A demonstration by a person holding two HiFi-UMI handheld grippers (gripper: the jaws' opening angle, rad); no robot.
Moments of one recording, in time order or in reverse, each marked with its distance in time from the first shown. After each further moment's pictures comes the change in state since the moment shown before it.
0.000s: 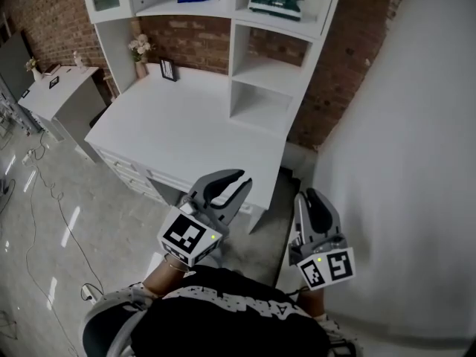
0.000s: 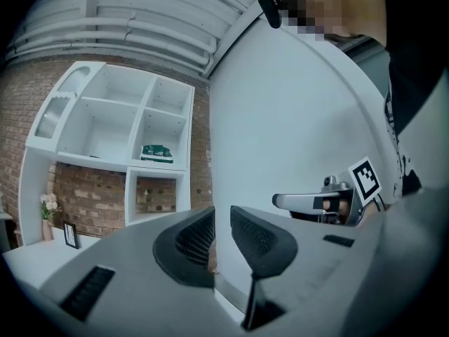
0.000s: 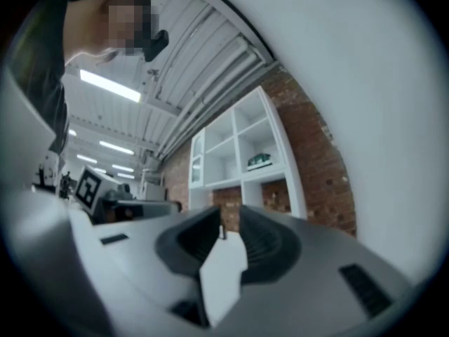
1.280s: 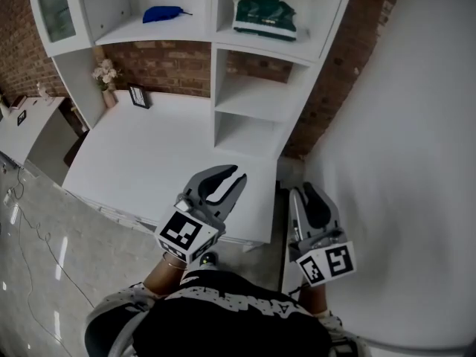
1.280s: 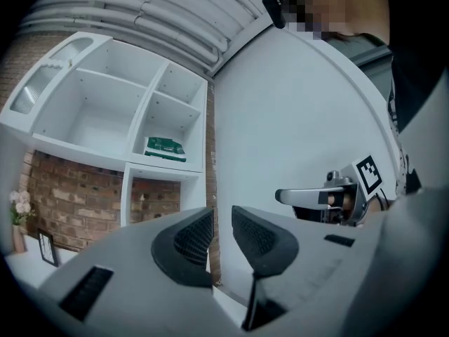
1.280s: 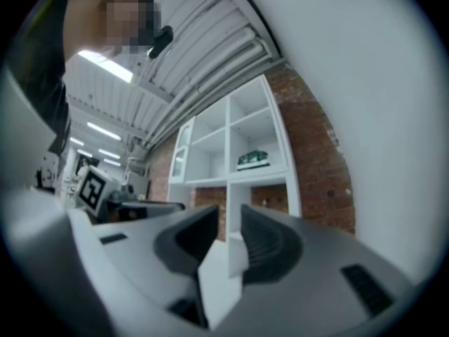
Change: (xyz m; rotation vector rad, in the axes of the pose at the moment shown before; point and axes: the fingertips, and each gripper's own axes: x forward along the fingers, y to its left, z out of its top) left arm 0.088 0.131 0.004 -0.032 -0.045 -0.113; right arm 0.136 -0.036 0.009 -0.093 0.015 -0.106
